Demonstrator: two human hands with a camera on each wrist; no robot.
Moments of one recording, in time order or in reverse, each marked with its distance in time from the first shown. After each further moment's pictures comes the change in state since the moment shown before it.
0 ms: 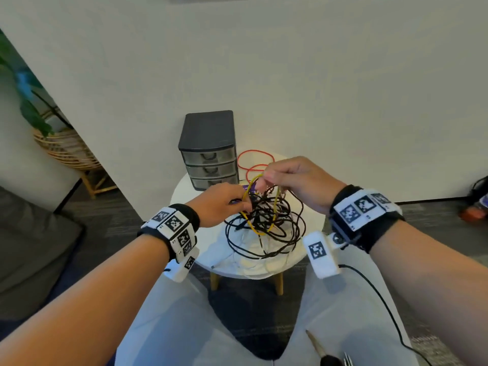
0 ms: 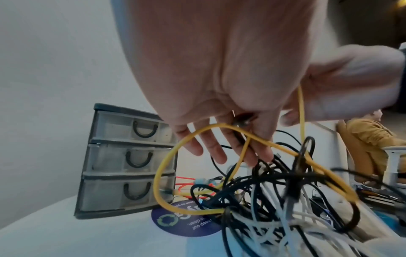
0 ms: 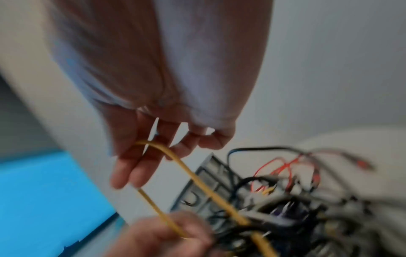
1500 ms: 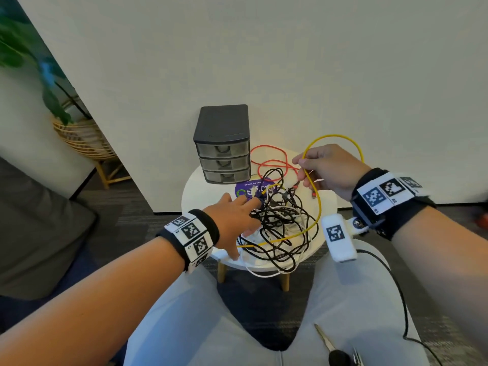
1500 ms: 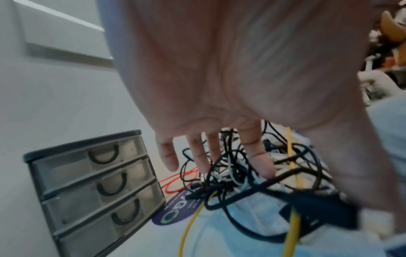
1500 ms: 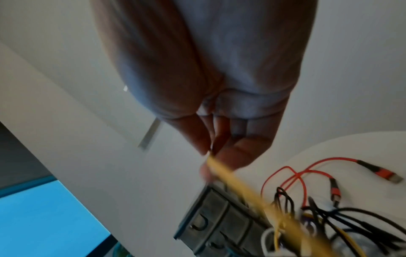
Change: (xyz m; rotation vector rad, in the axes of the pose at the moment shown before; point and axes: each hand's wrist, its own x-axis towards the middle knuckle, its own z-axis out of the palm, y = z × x) left_hand -0.031 0.035 0.018 0.688 -0.400 -0.034; right_hand 0.003 -0.014 -0.014 -0.084 0.312 0.430
